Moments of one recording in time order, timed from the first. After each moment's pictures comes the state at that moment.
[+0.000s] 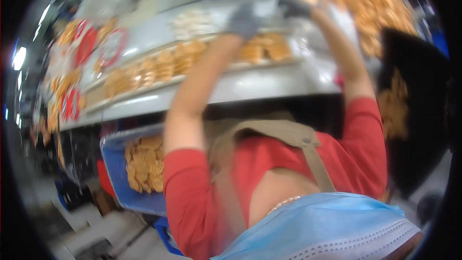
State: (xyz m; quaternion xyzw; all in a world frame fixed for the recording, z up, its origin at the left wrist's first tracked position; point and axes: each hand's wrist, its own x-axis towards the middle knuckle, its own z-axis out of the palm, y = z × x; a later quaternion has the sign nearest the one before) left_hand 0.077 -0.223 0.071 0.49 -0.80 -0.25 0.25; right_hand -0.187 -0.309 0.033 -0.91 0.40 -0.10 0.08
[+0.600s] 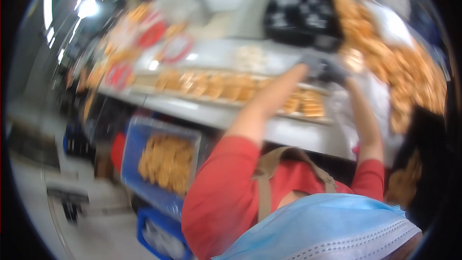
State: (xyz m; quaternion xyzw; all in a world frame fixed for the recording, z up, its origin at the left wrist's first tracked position) left_hand 0.001 -0.346 -0.015 0.49 -0.86 -0.11 0.13; right_hand -0.145 -0.303 0.028 -0.67 0.48 -0.20 0.53
